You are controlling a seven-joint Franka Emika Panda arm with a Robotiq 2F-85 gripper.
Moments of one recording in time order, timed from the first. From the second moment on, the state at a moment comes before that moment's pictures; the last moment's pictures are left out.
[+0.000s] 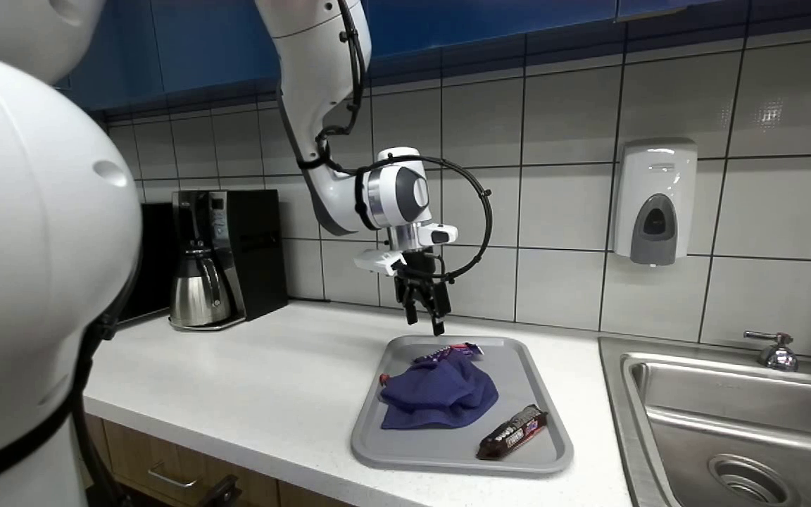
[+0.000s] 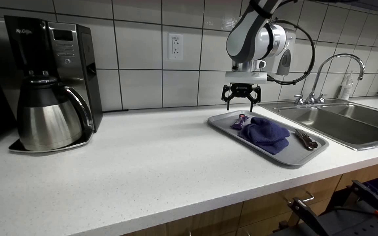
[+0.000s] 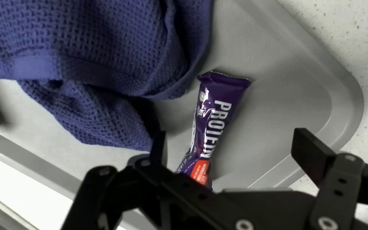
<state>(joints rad) 0.11 0.45 -0.13 -2.05 -0.14 2.57 0.65</state>
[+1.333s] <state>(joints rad) 0.18 0.70 -0.21 -1.84 -0.14 2.57 0.80</state>
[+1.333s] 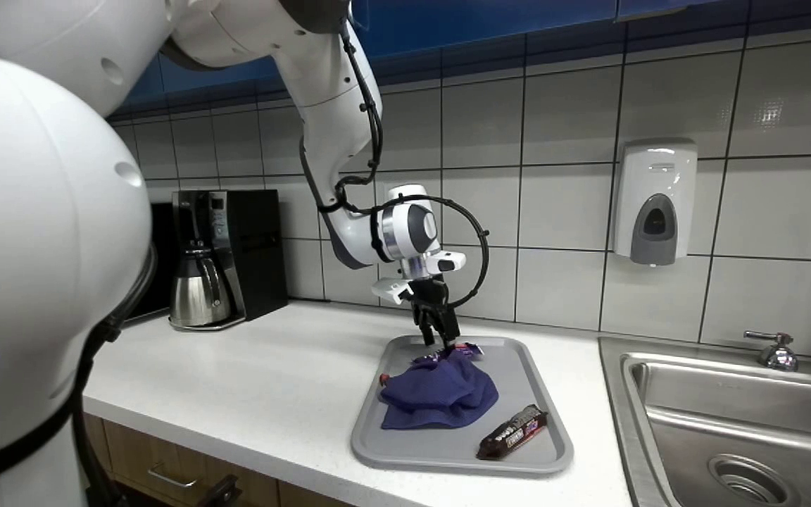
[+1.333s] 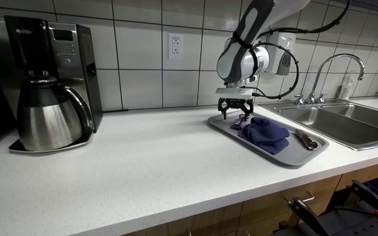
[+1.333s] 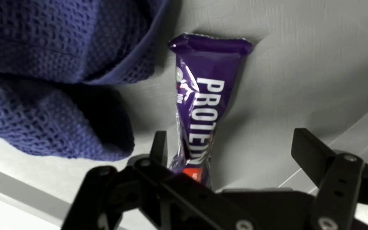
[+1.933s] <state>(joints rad) 0.18 0.72 -0.23 -1.81 -0.14 2.57 0.83</state>
